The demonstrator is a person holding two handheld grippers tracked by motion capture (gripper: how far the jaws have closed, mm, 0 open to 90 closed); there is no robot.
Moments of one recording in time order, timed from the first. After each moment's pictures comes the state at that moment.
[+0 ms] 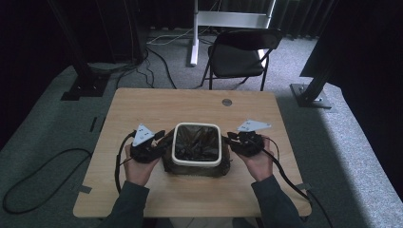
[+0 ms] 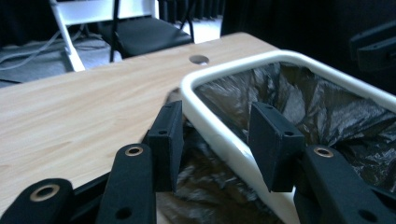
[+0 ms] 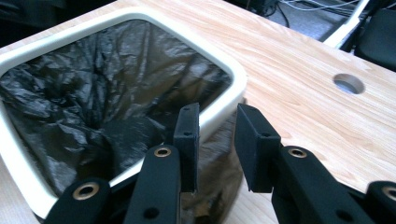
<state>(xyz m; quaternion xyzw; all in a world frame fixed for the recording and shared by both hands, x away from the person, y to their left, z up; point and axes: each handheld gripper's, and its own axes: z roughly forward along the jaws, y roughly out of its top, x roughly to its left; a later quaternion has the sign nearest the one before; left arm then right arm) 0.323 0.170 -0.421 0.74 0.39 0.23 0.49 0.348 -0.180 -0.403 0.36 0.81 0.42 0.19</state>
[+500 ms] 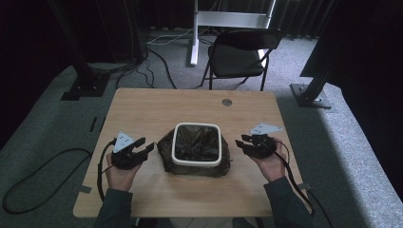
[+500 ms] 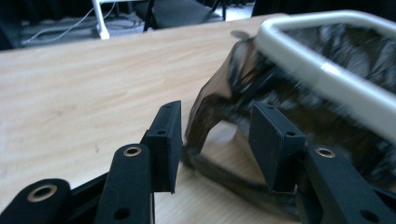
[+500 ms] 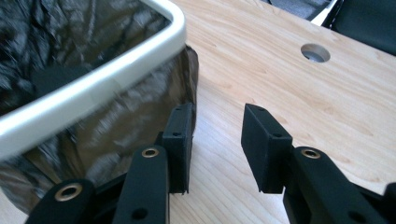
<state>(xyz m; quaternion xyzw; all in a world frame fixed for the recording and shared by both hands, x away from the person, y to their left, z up) 0.314 0.223 -0.452 0.73 0.44 0.23 0.46 0.353 -0.223 -0.426 0.37 0.82 0.39 0.19</state>
